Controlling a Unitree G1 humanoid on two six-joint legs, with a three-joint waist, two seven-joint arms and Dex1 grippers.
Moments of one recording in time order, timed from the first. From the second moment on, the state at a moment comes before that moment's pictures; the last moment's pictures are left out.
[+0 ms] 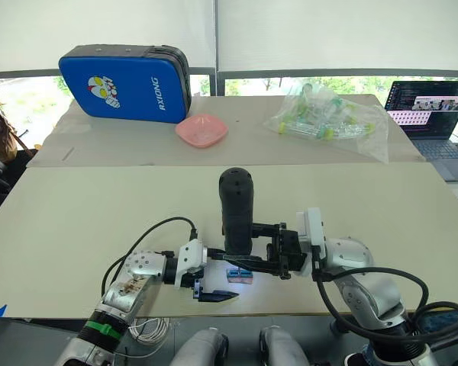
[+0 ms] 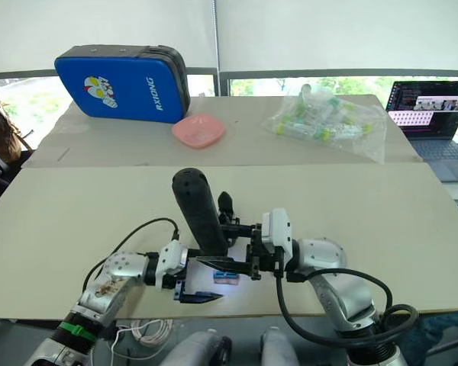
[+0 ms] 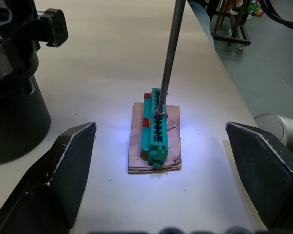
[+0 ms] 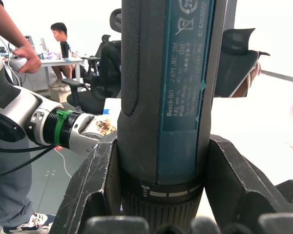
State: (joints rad) left arm -0.20 0.49 -0.27 0.09 -0.28 -0.04 -1.26; right arm -0.20 -0.43 0.20 -0.43 0.54 0.19 1.02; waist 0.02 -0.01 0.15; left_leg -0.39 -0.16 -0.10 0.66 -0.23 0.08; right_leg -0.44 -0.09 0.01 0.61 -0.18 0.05
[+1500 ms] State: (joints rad) left arm -0.39 0.37 -0.16 0.40 -0.22 -0.12 -1.17; right arm -0.32 -0.52 0.06 -0.60 0.75 0.35 0.89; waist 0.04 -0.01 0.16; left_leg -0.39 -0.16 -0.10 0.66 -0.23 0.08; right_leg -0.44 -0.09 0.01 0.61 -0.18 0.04
